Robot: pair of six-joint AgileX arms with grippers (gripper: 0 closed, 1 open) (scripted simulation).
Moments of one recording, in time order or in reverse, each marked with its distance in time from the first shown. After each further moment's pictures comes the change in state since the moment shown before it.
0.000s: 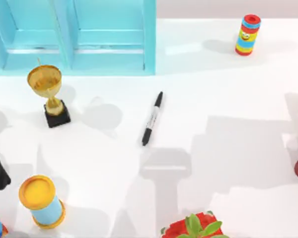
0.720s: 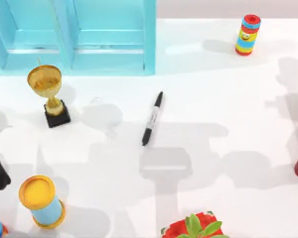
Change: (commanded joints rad) left arm 0.000 0.000 0.000 0.000 0.000 0.000; right arm 0.202 -0.052 0.137 -0.166 -0.001 0.204
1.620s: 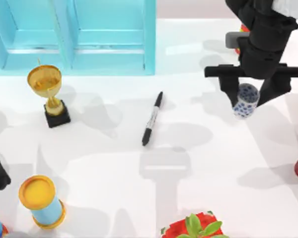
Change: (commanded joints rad) left arm 0.000 0.000 0.000 0.000 0.000 0.000; right arm 0.395 0.356 0.156 0.181 -0.006 0.403
